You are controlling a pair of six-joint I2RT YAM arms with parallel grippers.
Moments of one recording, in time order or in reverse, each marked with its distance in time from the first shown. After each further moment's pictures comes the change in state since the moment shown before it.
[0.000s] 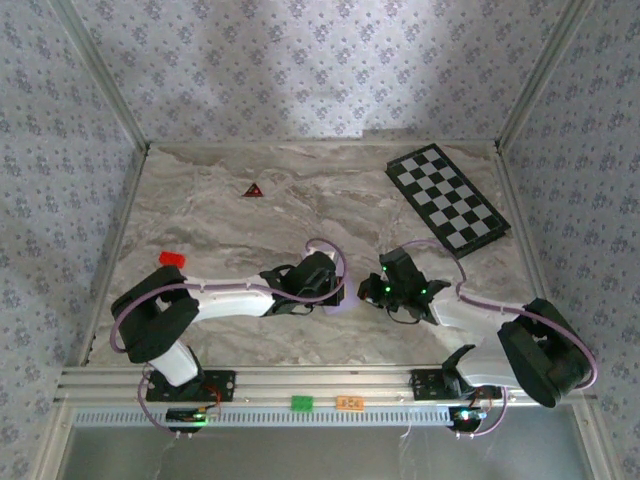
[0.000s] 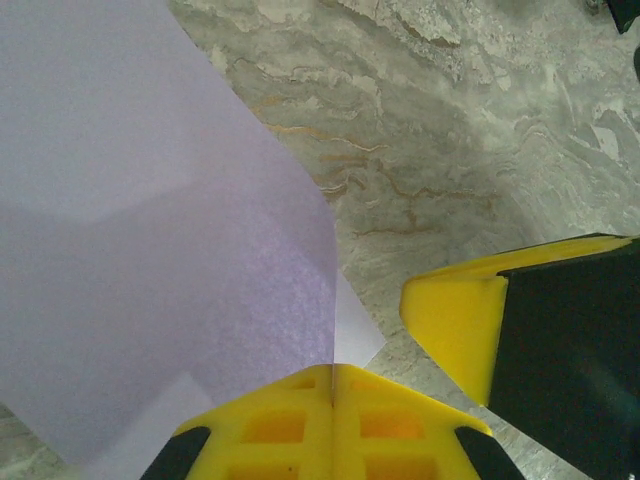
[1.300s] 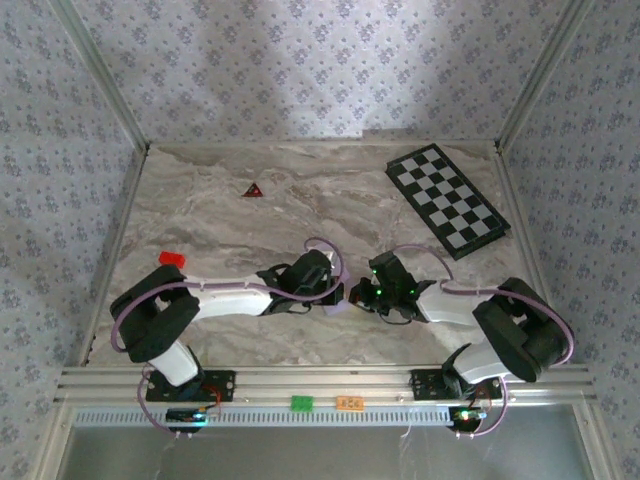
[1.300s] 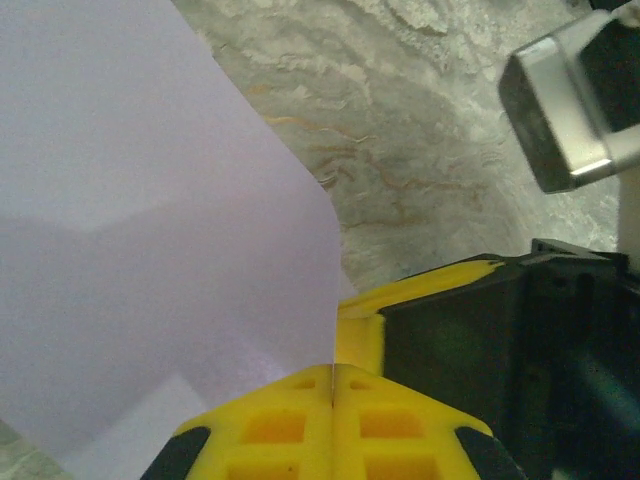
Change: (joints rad) left arm 0.043 0.000 -0.033 0.052 0.092 0.005; right arm 0.038 0.157 0.010 0.113 -0.058 0.029
